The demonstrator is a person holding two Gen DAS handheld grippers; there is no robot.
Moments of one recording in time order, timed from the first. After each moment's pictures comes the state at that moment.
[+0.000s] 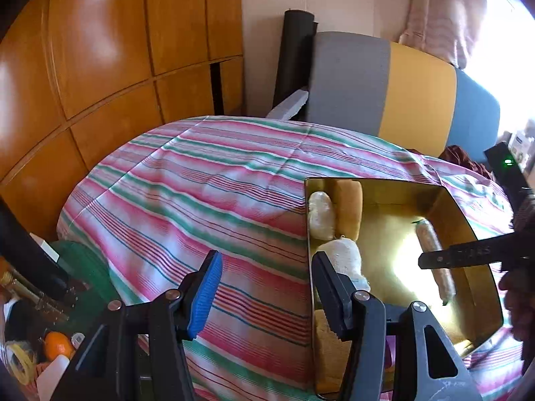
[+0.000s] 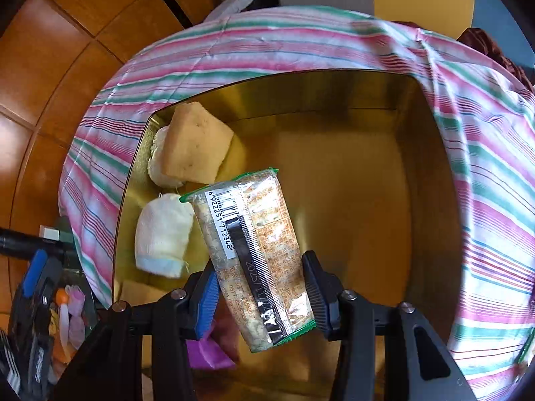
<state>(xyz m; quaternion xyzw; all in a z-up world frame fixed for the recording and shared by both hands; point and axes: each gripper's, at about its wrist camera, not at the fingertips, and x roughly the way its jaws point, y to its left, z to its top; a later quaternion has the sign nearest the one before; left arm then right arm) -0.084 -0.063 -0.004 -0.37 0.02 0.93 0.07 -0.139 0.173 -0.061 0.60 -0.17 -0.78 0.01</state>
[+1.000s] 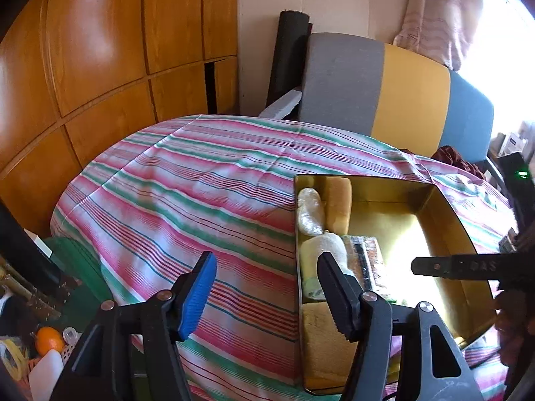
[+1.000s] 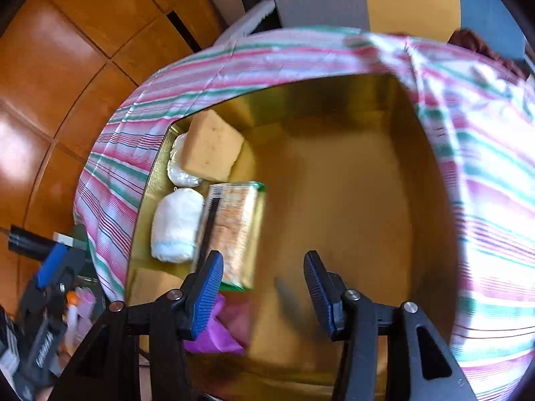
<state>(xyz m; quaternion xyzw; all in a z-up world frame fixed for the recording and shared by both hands) -0.075 -0.054 -0.005 -0.37 0.02 0.93 0.09 -0.089 0.187 -0.043 0.53 -0.18 -0.83 0.02</state>
